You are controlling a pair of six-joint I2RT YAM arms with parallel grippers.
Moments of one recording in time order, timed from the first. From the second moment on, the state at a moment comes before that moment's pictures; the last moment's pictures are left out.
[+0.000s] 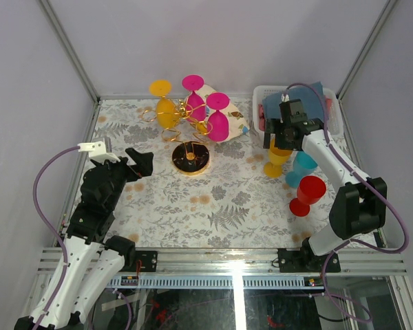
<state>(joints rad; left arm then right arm) -0.29 0.53 0.69 -0.31 -0.14 -0.44 0.25 1.57 1.33 -0.73 0.15 0.28</state>
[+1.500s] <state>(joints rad) -0.26 0.49 0.71 -0.39 -0.21 -0.43 0.37 1.37 1.28 -0.77 0.08 0.24</state>
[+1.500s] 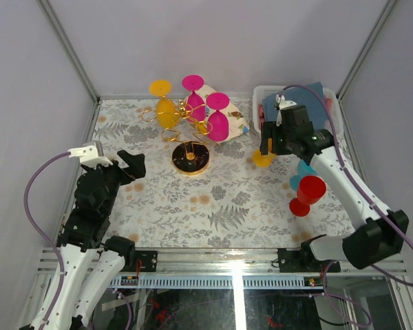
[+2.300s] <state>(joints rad) -0.26 0.64 1.11 -0.44 -0.08 -0.38 0.37 1.02 1.20 -0.55 -0.16 0.25</state>
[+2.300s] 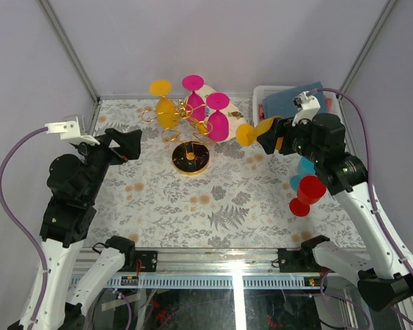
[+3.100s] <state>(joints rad) -0.59 0.88 1.23 -0.39 -0.11 -0.36 0.37 0.90 1.11 -0.17 -0.31 0.42</state>
